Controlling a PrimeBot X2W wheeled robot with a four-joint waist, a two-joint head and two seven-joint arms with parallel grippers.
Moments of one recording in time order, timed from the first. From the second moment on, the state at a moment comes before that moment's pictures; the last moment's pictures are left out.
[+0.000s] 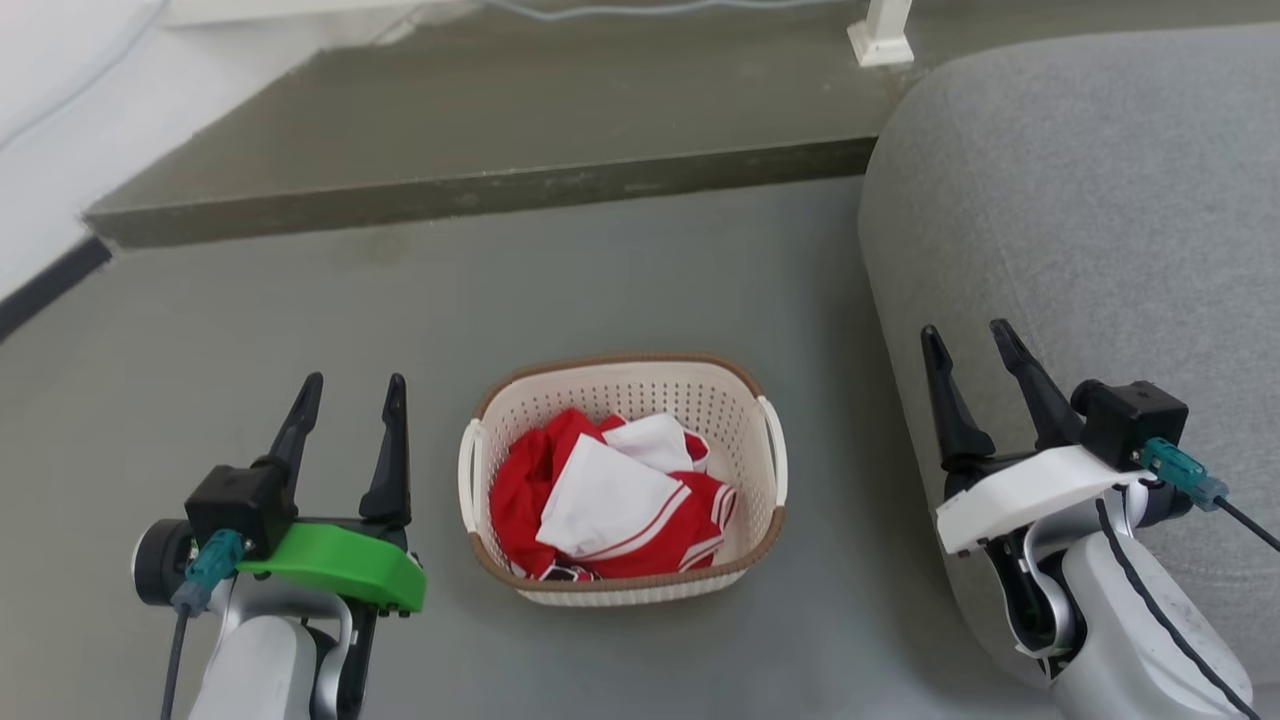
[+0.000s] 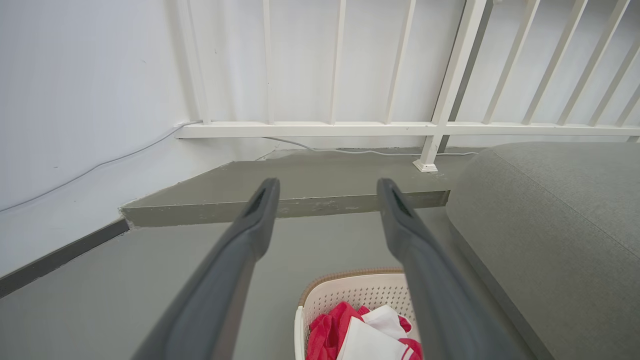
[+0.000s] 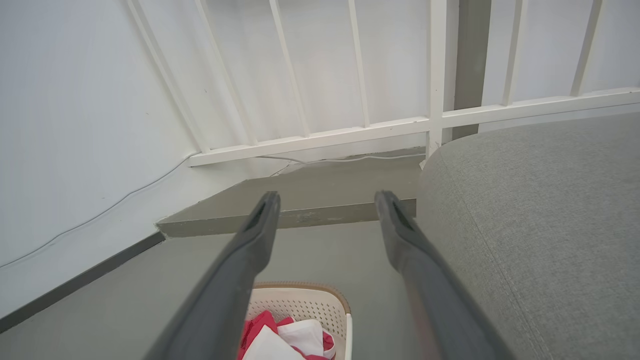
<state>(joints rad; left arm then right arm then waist) -0.16 0.06 -0.18 0.22 -0.29 -0.05 -0.25 -0.18 -0.16 0.29 0.26 0.38 -0.02 -0.25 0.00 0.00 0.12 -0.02</state>
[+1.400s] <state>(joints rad) -0.43 0.07 -0.14 0.32 -0.28 -0.10 -0.25 -0.45 -0.11 0.29 0.34 0.37 0.02 -0.25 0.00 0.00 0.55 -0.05</state>
